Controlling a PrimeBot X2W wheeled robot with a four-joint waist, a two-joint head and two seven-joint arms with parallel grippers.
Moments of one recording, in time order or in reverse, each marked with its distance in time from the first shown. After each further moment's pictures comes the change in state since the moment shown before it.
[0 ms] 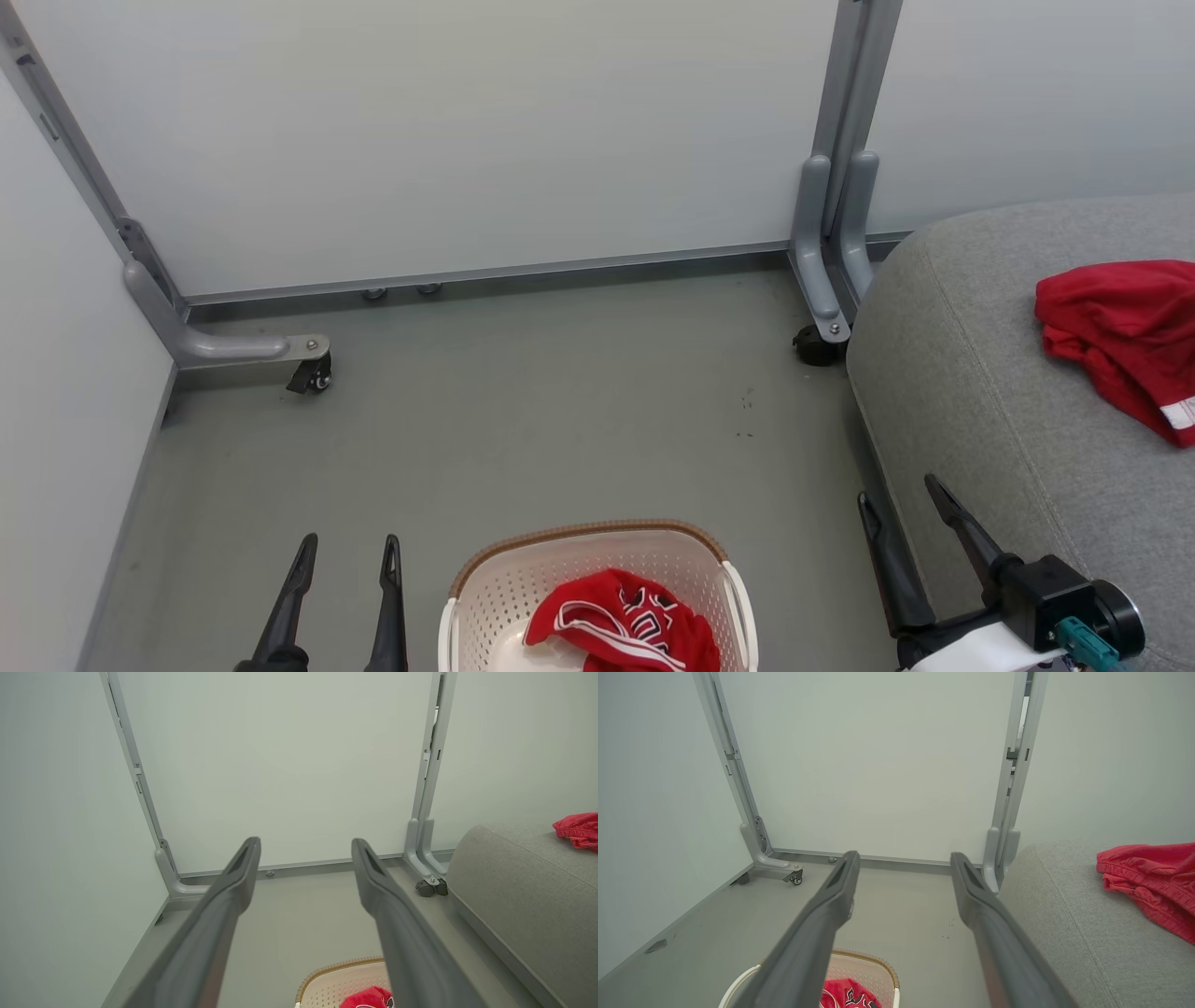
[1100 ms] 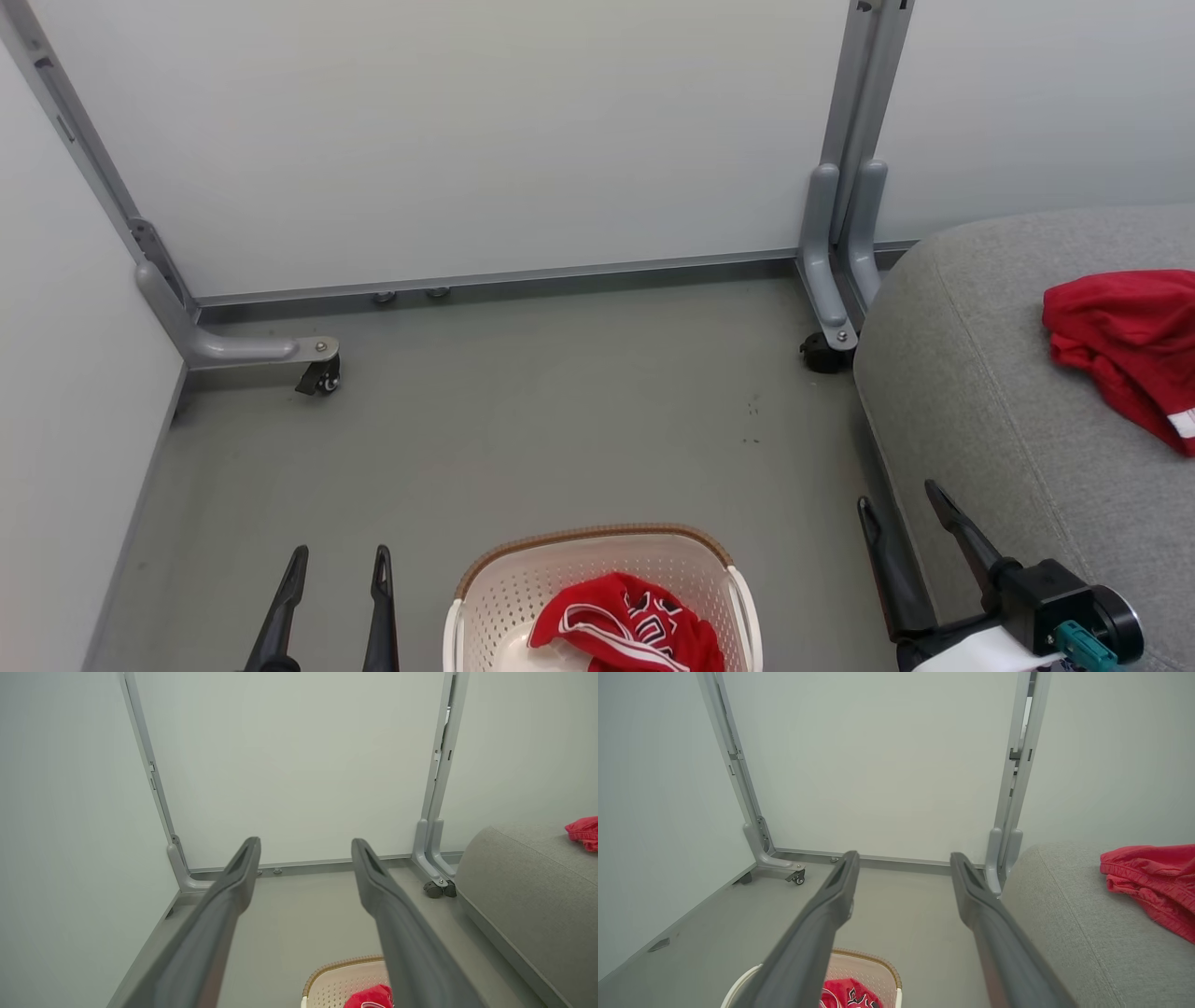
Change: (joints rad) left arm 0.019 0.012 -0.003 -0.007 -0.017 0.016 0.000; right arm 0.006 0.003 -0.003 0.005 -0.001 0.000 0.000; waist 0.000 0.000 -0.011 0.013
